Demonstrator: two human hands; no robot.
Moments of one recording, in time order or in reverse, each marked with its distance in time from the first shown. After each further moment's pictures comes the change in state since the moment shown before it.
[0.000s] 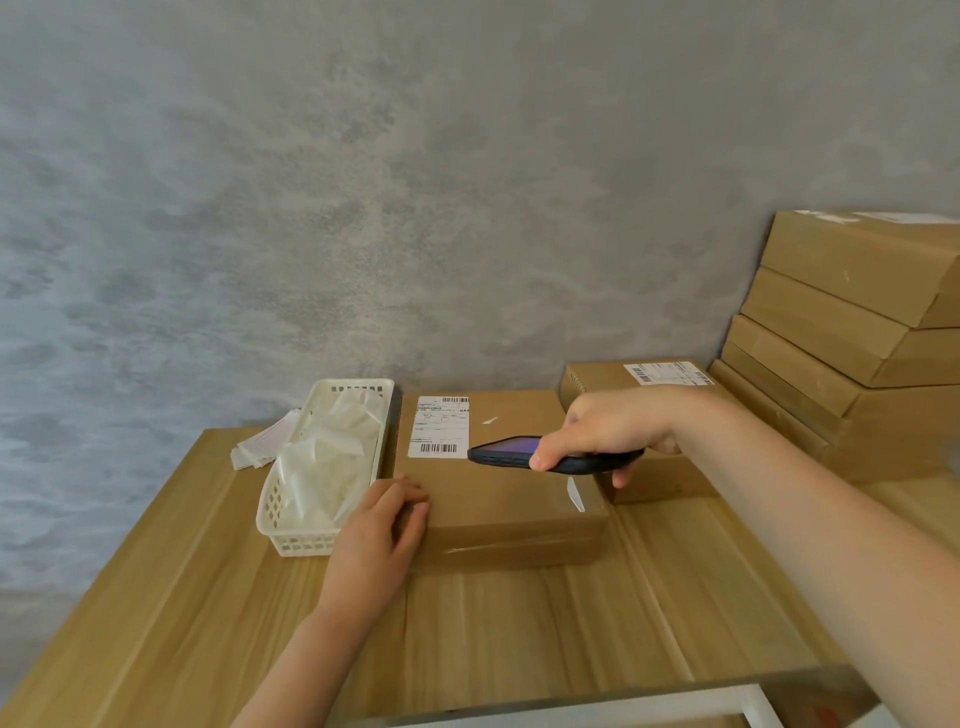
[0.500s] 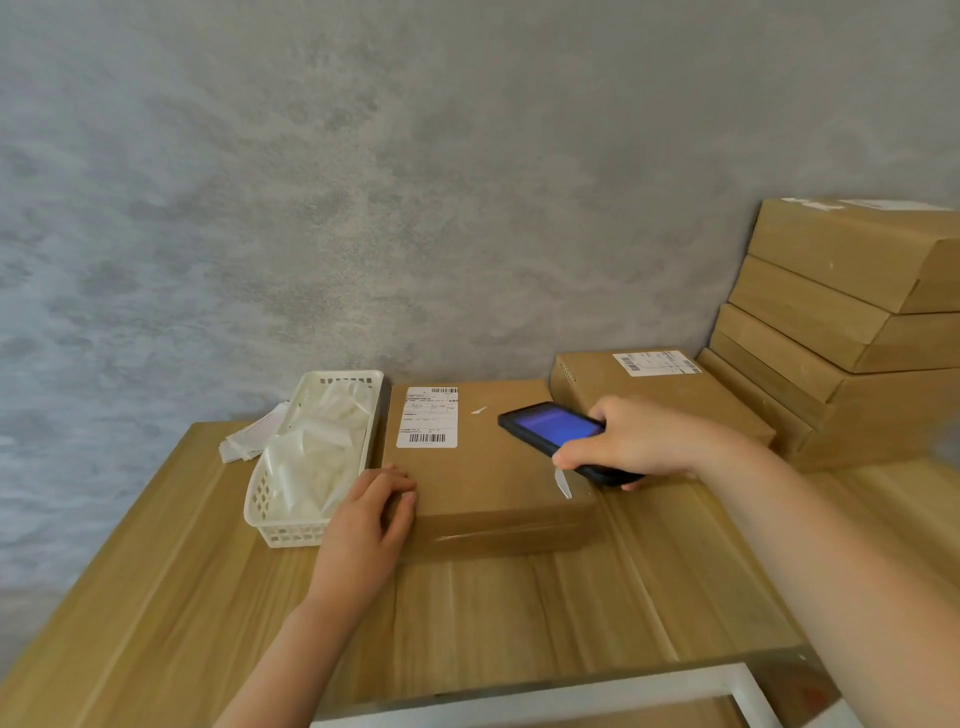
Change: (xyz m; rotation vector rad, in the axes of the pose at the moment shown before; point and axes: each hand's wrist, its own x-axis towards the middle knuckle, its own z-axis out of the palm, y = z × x) left_hand 0.000 0.002 0.002 0.035 -0.005 -0.033; right_hand -0.022 0.035 0.020 0.058 0.291 0.056
